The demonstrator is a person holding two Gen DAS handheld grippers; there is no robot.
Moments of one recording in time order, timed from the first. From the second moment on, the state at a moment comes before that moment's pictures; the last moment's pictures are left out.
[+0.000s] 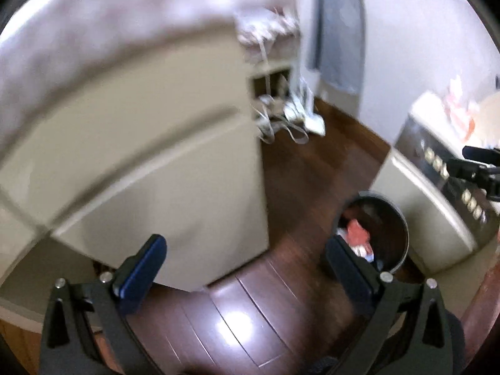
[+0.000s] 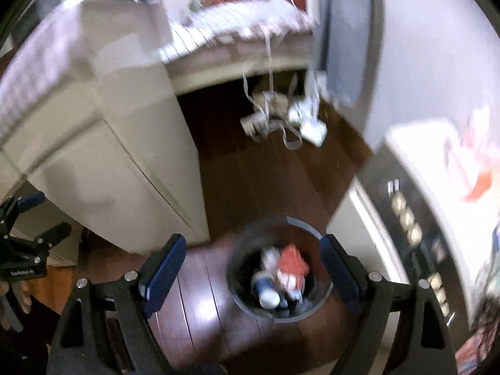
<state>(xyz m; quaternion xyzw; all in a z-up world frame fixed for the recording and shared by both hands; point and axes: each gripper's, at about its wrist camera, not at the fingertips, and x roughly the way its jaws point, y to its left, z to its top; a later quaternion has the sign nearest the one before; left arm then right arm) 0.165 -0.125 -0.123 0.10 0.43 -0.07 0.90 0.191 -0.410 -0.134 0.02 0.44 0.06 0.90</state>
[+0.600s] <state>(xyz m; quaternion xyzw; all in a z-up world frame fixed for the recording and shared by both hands) 0.110 0.038 -0.005 0.00 0.31 0.02 0.95 0.165 -0.213 0.038 -0.07 0.31 0.18 0.93</state>
